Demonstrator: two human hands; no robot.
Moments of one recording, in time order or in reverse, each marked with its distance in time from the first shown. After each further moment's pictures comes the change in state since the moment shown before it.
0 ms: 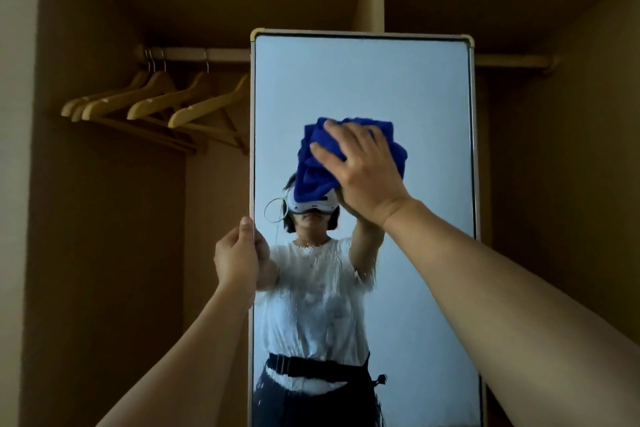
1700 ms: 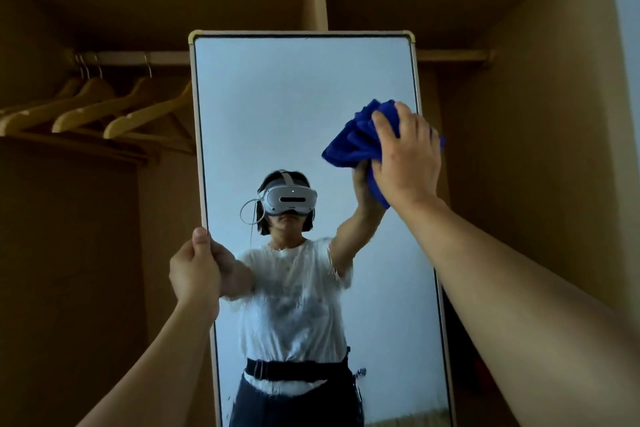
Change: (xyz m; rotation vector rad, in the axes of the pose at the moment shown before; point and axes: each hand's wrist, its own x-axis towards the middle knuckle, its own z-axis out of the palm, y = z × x) left_hand 0.005 -0.015 0.006 0.111 0.060 0.073; right_hand -0.056 0.069 -0.028 -0.188 -0.243 0.603
